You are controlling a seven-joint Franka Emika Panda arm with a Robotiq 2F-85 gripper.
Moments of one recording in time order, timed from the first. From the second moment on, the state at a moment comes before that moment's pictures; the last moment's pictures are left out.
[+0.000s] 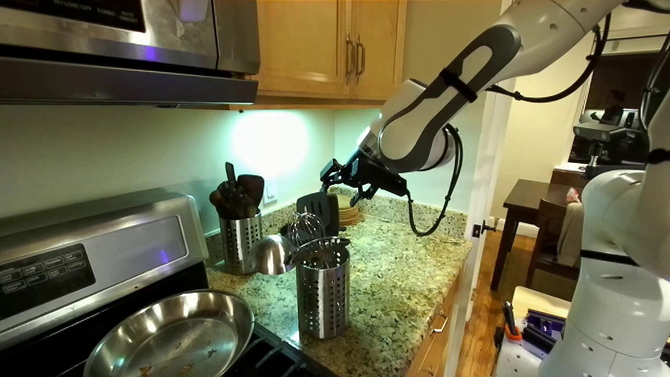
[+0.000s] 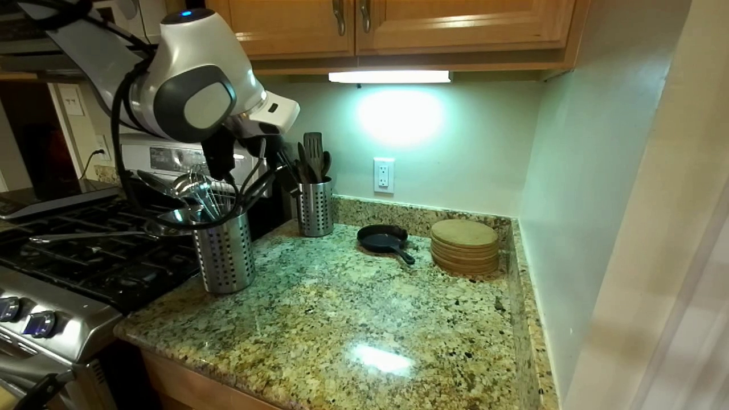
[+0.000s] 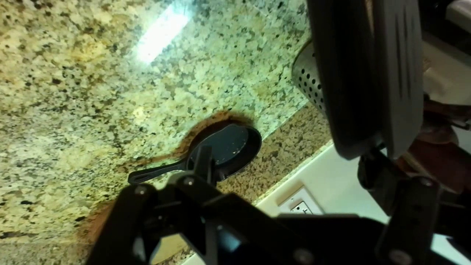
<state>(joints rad) 0.26 -0.18 -0.27 -2.64 0.14 3.13 0.56</state>
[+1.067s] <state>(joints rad) 0.02 -0.18 -0.23 -2.64 0.08 3.08 0.47</state>
